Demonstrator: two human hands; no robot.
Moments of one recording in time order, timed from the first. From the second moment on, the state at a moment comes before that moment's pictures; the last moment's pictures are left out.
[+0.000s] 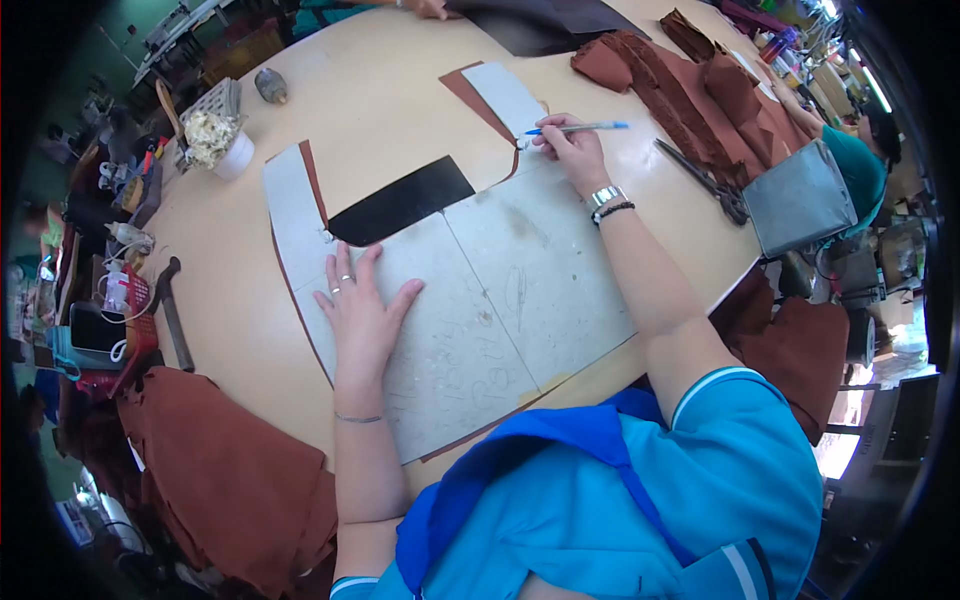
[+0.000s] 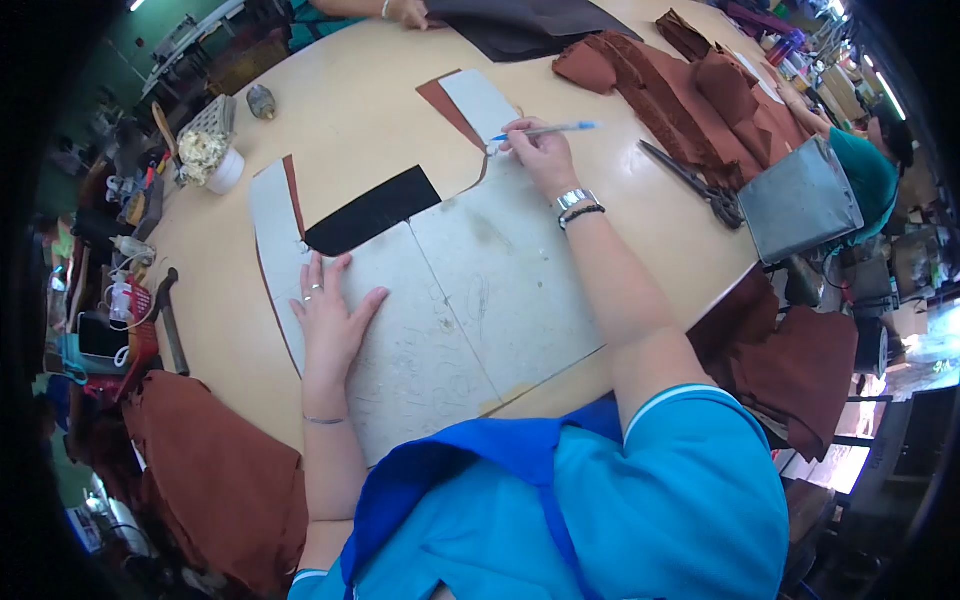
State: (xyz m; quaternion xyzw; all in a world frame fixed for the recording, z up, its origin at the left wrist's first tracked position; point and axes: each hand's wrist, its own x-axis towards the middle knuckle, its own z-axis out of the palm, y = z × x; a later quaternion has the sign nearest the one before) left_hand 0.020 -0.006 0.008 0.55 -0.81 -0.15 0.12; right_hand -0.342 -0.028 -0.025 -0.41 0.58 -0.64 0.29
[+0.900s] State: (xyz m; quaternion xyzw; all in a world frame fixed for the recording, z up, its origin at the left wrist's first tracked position) left_hand 0.070 0.056 -0.014 0.66 -0.72 -0.14 0.17; right_hand -0.336 0.179 0.049 -0.52 0.63 -0.49 0.31
